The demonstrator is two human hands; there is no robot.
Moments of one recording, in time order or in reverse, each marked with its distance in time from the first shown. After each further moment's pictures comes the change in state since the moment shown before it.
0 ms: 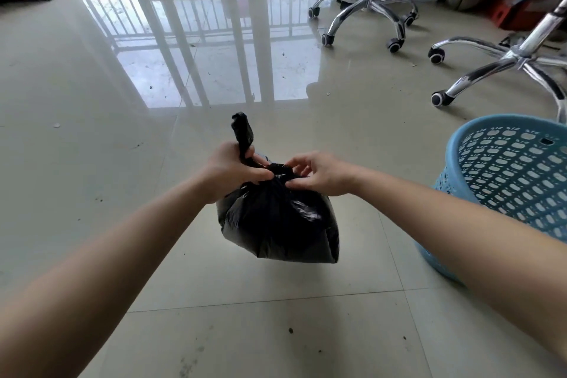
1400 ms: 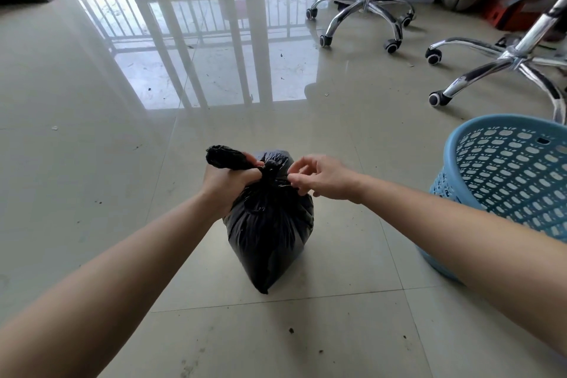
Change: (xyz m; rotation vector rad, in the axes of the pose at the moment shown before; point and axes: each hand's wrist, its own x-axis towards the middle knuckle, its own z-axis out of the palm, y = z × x) left_hand 0.000 -0.030 0.015 -0.359 0.238 -0.096; right_hand -0.011 0.002 0.006 0.222 0.076 0.127
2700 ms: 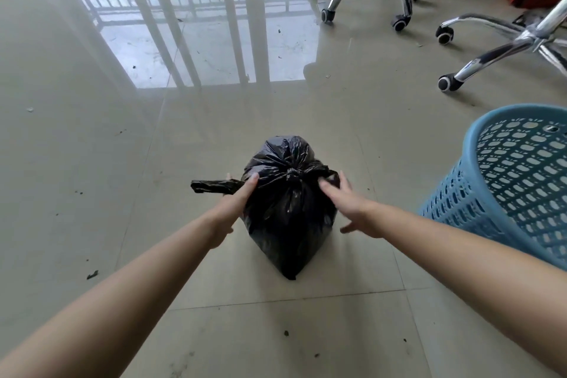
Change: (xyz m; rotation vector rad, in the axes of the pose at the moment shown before) left_hand 0.012 -0.077 0.005 0.182 -0.198 -0.544; right_hand 0.002 0.089 0.017 0.268 0.093 0.550
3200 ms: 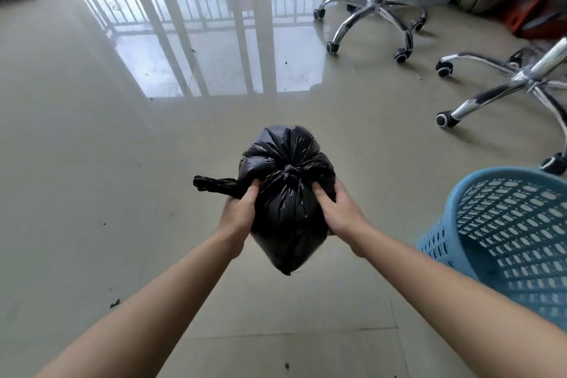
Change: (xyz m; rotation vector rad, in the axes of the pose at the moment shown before) left_hand -0.048 0.103 0.010 -0.318 0.232 0.274; right_hand -0.046 -0.091 -0.009 0.149 0.174 -0.326
